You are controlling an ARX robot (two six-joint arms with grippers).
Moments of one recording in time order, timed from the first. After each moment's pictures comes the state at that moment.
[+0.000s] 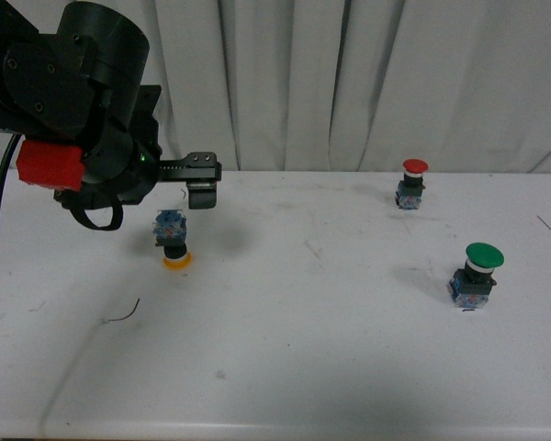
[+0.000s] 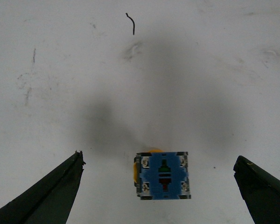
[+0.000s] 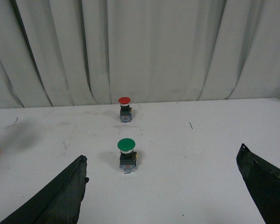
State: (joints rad) left arm -0.21 2.14 1.36 0.02 -0.17 -0.16; right arm 0.00 0.00 0.01 0.00 0.00 0.00
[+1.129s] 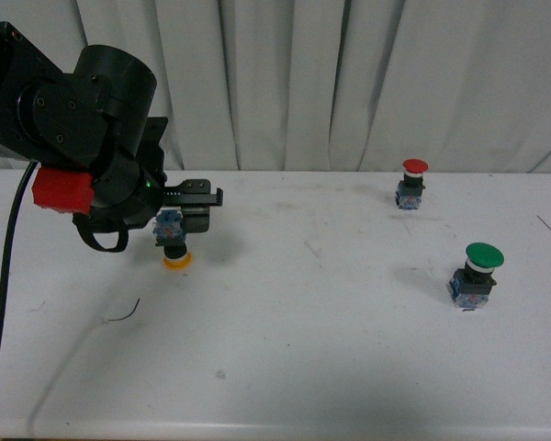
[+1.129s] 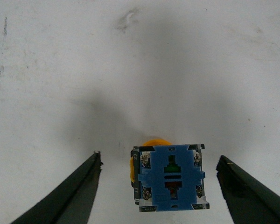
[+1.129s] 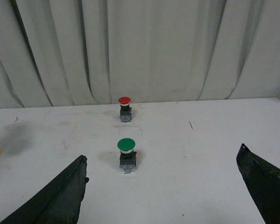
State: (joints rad) left arm -0.20 2.22 1.39 -0.01 -0.13 -0.16; right arm 0.00 0.00 0.01 0.00 0.00 0.00
